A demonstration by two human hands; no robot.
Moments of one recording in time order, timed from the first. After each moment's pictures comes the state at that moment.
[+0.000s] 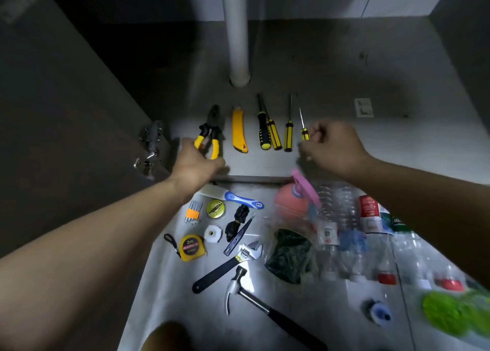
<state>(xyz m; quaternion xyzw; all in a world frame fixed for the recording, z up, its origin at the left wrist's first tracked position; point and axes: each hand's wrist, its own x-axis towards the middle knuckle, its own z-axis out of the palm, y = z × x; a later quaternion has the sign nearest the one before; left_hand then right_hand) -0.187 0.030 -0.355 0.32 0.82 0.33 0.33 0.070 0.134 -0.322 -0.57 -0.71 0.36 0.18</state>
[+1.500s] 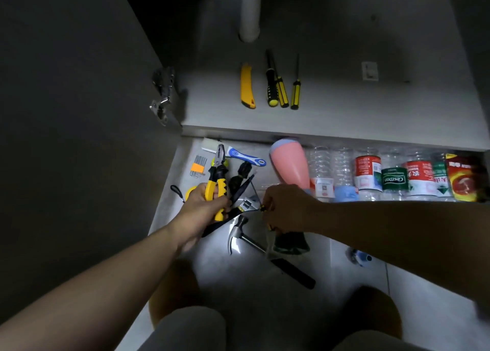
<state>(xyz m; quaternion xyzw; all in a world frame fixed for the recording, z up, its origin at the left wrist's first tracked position) -0.135 -0.142 -0.391 0.18 0.66 0.42 0.60 0.049 -0.041 -0.345 -0.42 -0.80 0.38 -0.19</state>
